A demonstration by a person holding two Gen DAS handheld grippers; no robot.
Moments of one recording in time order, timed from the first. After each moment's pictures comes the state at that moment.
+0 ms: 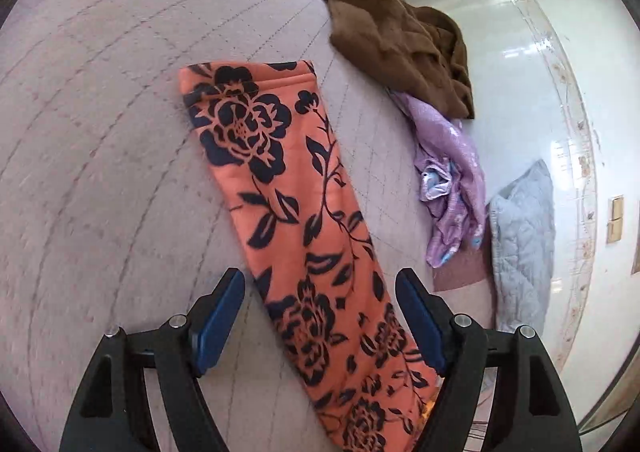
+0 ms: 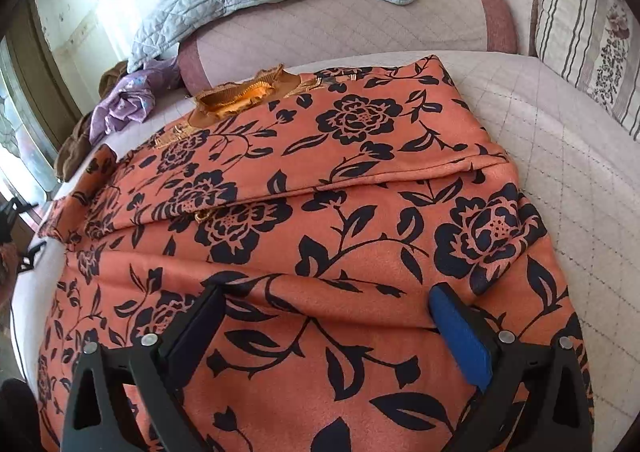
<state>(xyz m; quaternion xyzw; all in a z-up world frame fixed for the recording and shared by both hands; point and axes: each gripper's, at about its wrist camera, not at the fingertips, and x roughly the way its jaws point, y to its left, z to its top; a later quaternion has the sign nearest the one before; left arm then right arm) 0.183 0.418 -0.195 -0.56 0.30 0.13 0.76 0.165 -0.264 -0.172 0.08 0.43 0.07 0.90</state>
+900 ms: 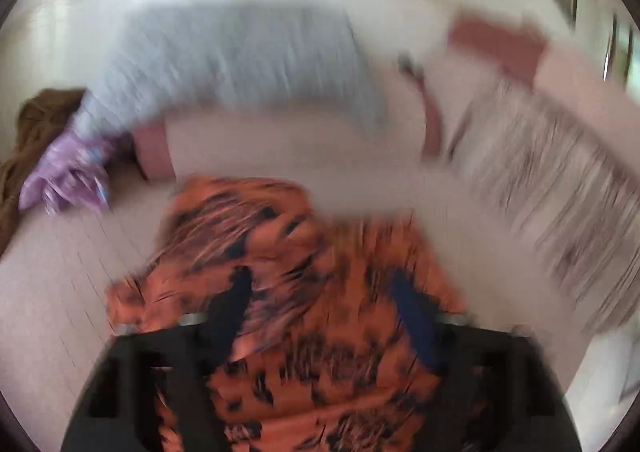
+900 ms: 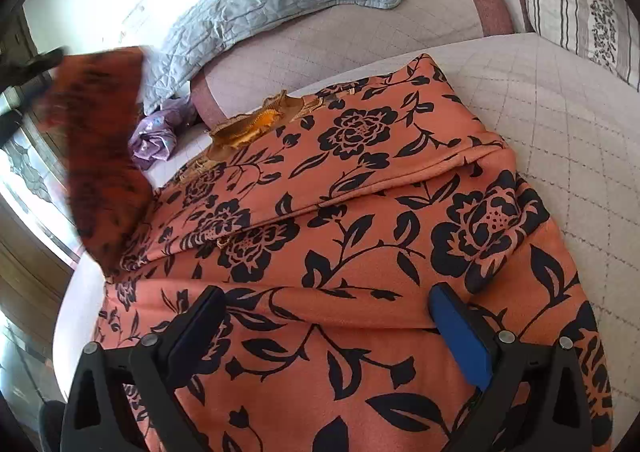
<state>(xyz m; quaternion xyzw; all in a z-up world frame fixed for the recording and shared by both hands) 0.235 -0.072 -0.041 0.01 0.40 -0.16 0.90 0.158 -0.292 -0.171 0.18 0.39 0.12 0.89</state>
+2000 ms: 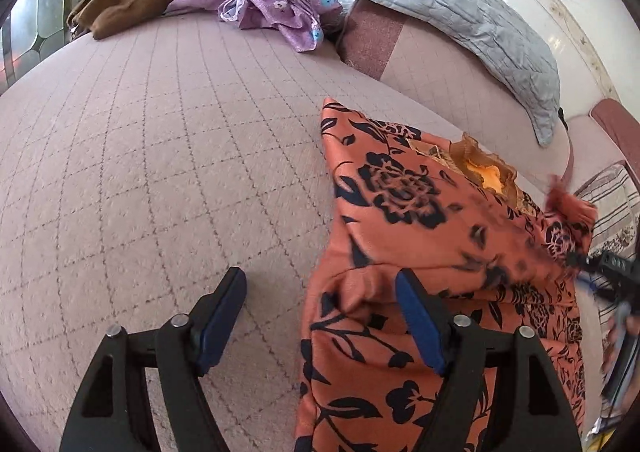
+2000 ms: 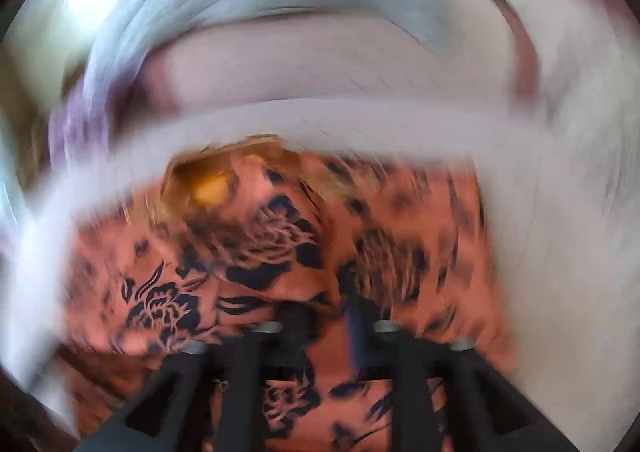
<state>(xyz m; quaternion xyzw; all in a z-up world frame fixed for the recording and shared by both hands) 0.174 0.143 -0.189 -0.18 0.42 0.01 0.89 0.283 -0.264 -0.111 0.12 0.48 0.02 0.87</state>
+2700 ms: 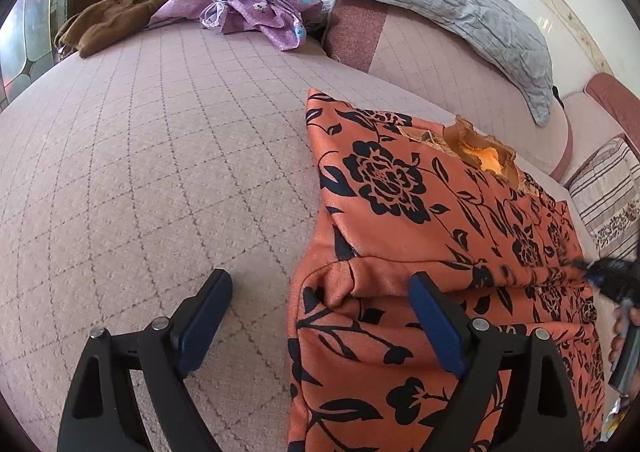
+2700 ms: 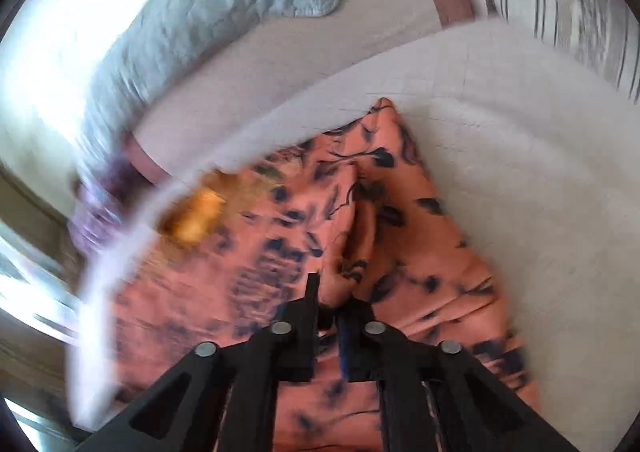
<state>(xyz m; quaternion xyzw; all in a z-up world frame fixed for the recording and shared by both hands) 0.178 0.133 -0.196 -0.15 0.42 0.00 0.90 0.268 -0.328 -0.141 0.19 0.47 0.01 0.86</state>
